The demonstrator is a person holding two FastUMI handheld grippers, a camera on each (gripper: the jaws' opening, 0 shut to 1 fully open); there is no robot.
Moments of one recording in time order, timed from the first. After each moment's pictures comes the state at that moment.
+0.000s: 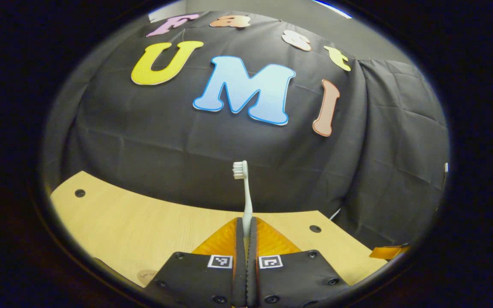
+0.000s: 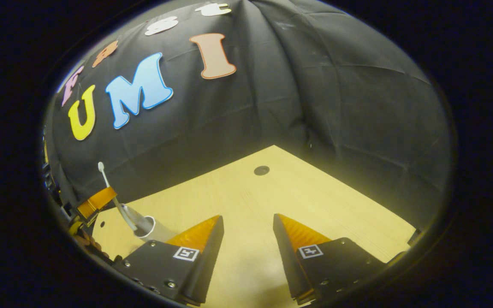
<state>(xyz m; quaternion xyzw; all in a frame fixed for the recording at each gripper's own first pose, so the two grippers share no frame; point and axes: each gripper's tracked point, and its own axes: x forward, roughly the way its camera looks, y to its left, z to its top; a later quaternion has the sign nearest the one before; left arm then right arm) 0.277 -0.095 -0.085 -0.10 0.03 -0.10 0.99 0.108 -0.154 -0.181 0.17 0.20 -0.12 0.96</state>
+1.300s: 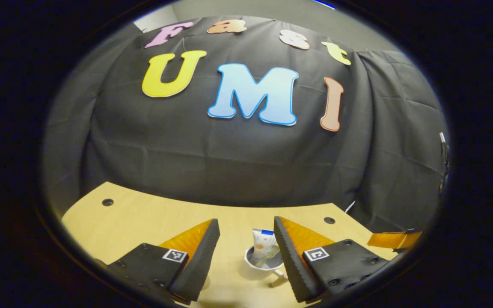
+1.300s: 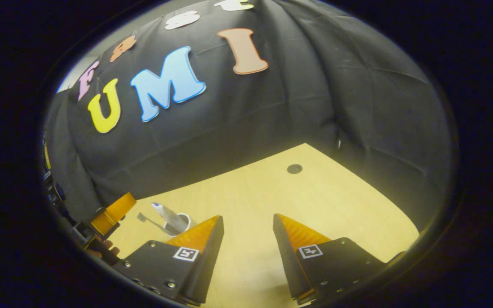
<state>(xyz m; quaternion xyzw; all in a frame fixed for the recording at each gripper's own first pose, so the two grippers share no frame) 0.218 -0.050 -0.073 -0.06 0.05 -0.06 1.00 0.118 -0.071 -0.145 0.14 0.22 0.00 0.96</state>
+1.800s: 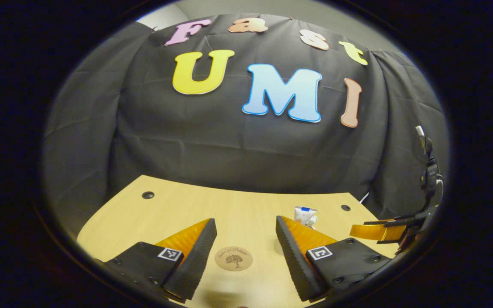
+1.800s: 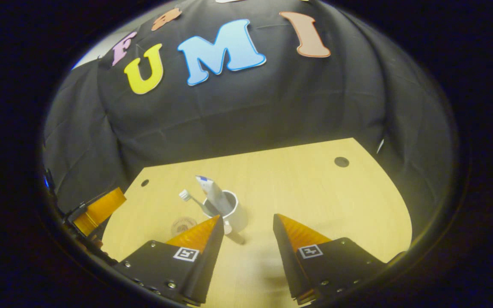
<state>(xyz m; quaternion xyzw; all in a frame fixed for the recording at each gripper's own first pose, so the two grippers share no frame) 0.136 0.049 -0.068 -0.07 0.09 0.02 0.99 0.117 0.012 -0.157 0.06 0.31 0.12 0.94</state>
